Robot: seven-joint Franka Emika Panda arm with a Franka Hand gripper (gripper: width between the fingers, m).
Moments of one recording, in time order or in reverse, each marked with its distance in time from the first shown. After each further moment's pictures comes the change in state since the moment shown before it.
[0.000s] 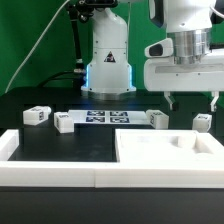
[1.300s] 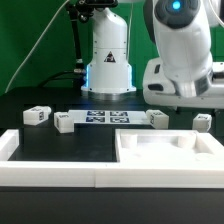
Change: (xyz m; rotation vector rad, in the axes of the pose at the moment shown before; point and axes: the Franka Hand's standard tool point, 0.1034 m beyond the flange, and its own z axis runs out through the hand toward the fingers) arm -0.023 0.001 0.022 -0.114 -0.732 -0.120
